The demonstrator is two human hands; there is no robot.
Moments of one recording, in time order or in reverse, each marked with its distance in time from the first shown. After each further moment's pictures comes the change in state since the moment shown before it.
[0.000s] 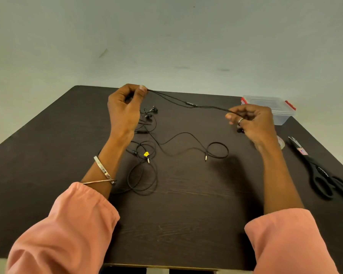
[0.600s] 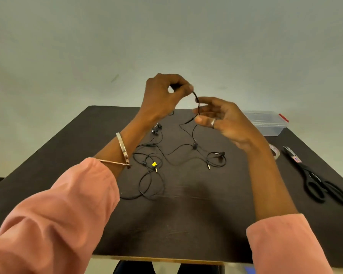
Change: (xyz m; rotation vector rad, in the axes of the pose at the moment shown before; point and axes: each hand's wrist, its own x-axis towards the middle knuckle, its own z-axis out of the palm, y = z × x) left_hand 0.017 0.095 0.038 0.378 -0.366 0.320; right_hand -0.025 -0.101 0.022 0.134 -0.424 -0.085
